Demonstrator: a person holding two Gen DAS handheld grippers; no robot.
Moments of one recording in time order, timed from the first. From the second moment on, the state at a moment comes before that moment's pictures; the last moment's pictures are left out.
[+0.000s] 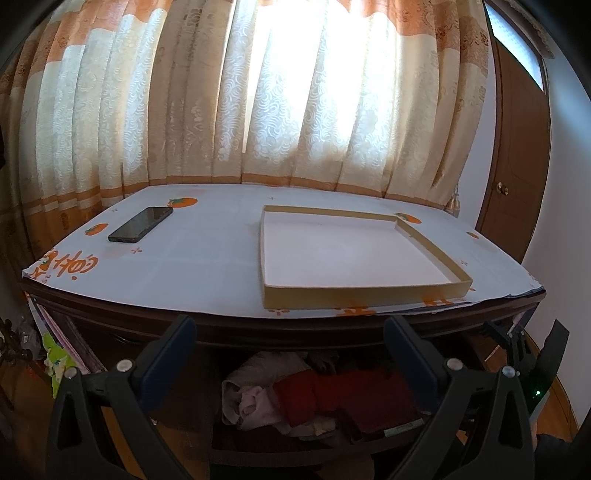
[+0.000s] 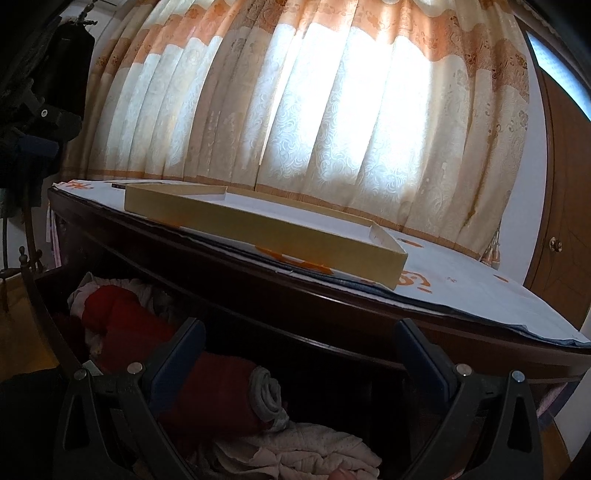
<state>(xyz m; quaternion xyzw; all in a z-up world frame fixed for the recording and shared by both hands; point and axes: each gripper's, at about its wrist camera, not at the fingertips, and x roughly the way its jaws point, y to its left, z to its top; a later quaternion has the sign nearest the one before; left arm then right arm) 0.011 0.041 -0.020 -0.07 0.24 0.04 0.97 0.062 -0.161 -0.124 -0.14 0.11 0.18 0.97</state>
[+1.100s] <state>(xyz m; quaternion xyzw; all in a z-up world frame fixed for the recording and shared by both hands) 0.007 0.057 -0.010 -0.07 0.23 0.05 0.97 0.035 -0.166 -0.123 -0.16 0.16 0.20 0.95</state>
